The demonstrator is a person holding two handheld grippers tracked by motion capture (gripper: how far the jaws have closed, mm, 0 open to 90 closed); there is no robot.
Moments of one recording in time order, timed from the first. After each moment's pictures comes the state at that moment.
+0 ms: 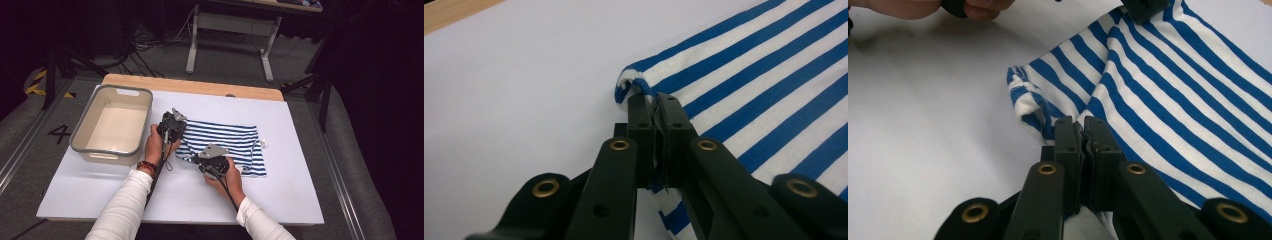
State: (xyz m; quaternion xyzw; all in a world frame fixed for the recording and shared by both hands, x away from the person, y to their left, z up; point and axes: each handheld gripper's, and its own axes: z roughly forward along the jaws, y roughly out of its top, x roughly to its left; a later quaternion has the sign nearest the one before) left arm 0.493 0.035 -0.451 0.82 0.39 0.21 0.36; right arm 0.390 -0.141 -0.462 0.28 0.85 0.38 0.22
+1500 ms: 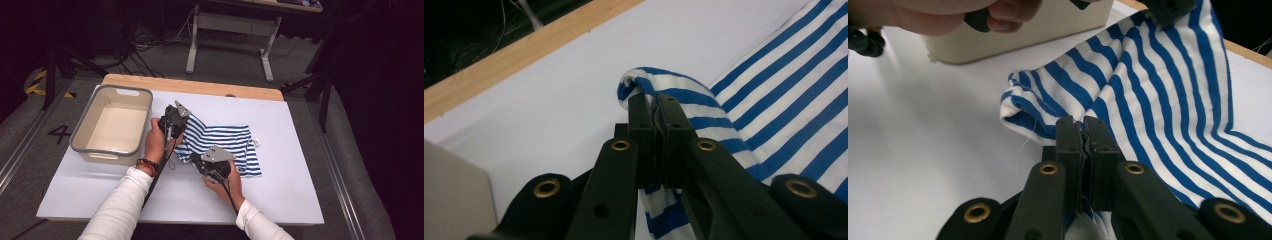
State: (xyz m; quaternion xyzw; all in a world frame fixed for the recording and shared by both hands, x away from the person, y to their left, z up) left arm 0.473 0.021 -0.397 0.81 0.38 0.26 0.35; right arm 0.370 -0.142 -0.442 0.27 0.82 0.45 0.23
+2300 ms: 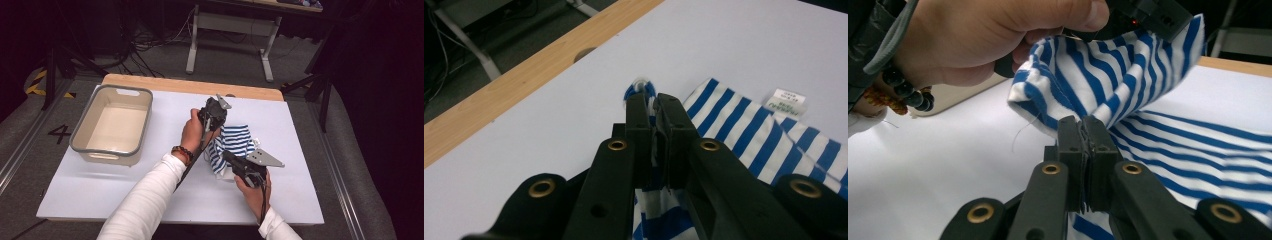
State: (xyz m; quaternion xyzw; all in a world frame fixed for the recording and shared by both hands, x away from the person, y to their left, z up) left arm 0.492 -0.083 -0.374 0.84 0.32 0.23 0.39; right arm 0.348 -0.235 -0.426 0.37 0.73 0.53 0.22
